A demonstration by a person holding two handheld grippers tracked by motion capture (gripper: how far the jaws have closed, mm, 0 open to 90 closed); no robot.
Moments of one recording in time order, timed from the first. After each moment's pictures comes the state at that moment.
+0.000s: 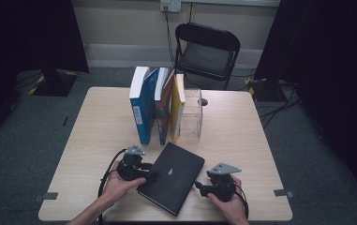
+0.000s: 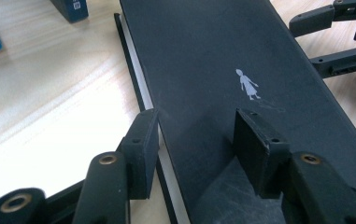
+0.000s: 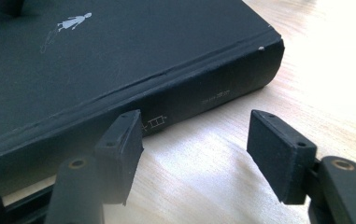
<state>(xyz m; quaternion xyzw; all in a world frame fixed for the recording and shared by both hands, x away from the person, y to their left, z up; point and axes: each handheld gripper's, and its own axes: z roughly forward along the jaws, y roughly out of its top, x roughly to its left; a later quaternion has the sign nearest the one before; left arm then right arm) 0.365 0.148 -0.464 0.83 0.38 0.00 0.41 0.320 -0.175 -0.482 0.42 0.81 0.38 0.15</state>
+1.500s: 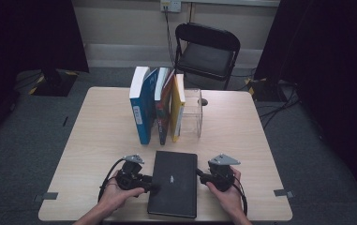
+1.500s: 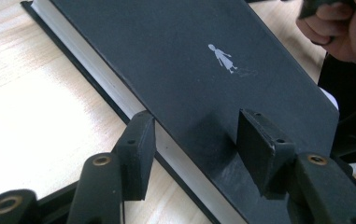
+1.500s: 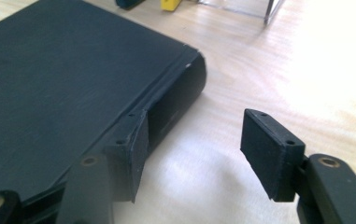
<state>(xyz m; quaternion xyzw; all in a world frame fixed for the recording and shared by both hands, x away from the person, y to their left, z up) 0.344 0.148 -0.470 0.83 0.37 -0.09 0.41 0.346 -0.171 -0.477 0.45 0.78 0.38 0.20</state>
